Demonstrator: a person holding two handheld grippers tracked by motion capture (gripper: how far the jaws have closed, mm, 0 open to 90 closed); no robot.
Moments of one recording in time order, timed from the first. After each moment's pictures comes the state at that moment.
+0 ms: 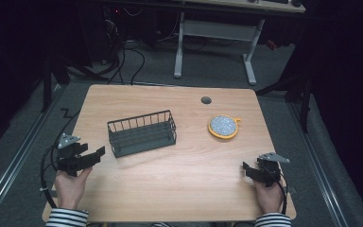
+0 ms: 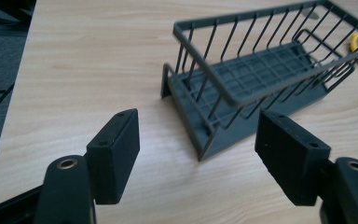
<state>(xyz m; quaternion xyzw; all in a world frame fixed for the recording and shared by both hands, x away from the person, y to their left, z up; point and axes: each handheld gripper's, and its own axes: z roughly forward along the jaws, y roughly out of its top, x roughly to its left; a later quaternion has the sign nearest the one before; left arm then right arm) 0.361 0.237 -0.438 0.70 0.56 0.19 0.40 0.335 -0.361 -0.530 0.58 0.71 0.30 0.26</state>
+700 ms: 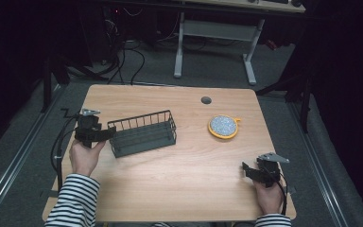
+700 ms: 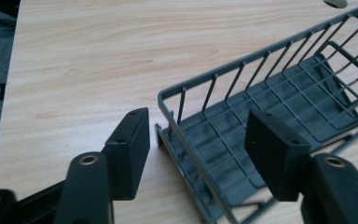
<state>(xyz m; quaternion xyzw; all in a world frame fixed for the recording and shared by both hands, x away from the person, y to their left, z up) 0.435 0.202 -0.421 0.73 0.55 0.19 0.34 0.335 -0.361 -0.530 0.58 0.72 0.30 0.25</state>
